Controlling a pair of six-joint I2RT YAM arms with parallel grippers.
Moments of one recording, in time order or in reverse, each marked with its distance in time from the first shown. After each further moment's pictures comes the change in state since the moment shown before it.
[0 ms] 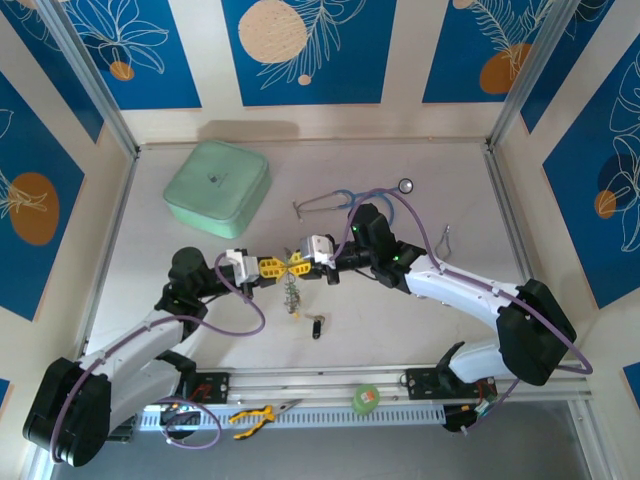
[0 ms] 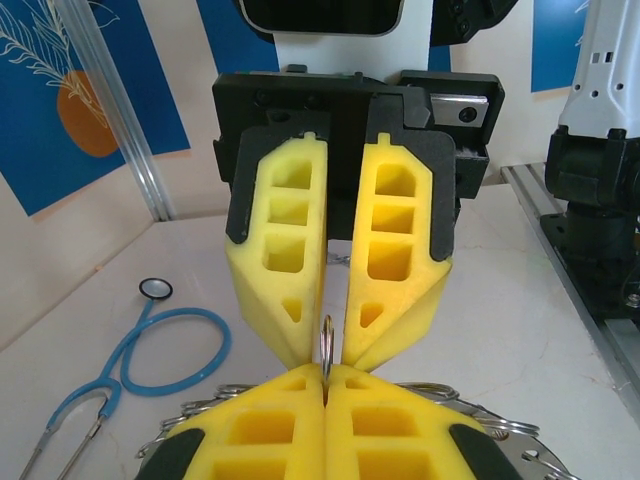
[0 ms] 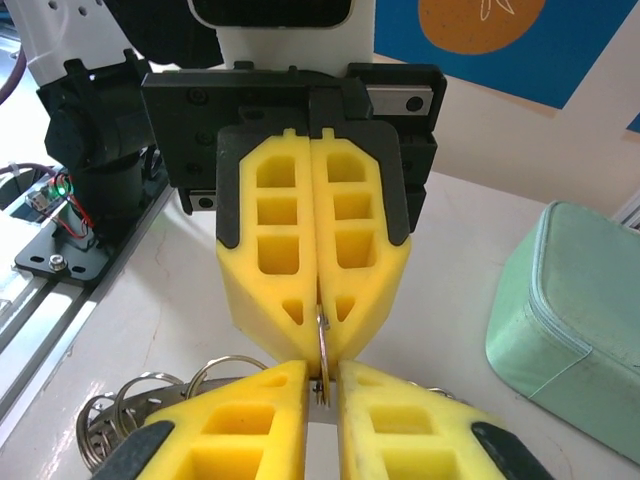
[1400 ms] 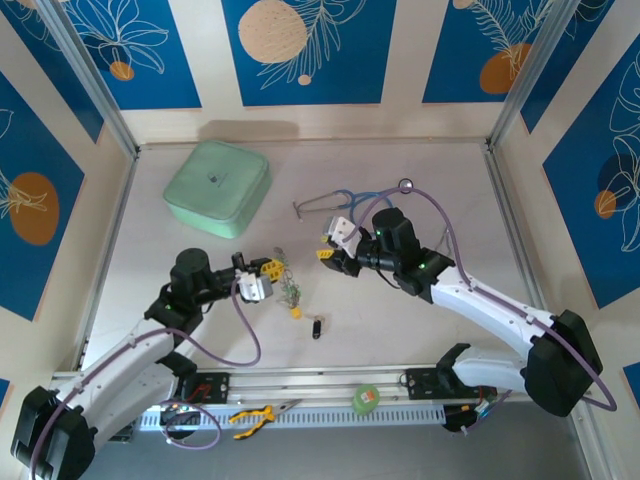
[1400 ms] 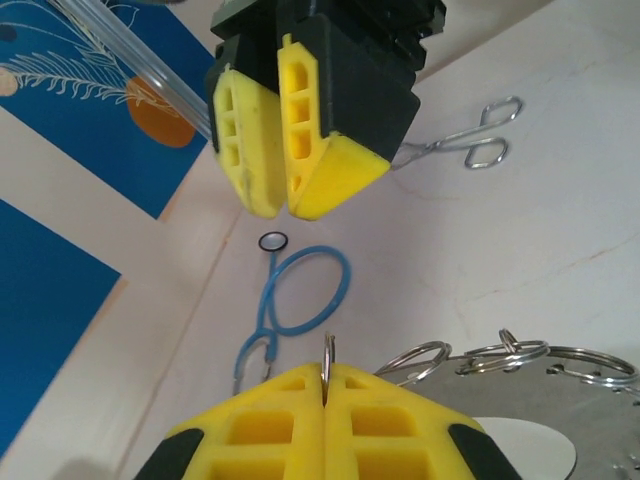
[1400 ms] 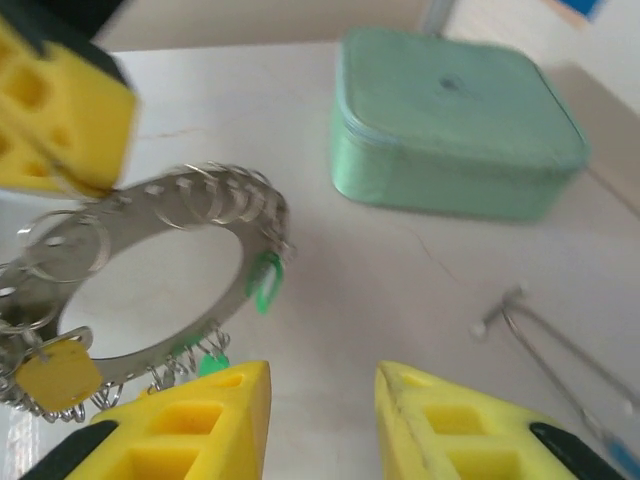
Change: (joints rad) left arm -0.093 -0.159 0.071 -0.410 -0.314 0.616; right arm -0.066 -0.199 -0.076 -0.166 0.459 0.283
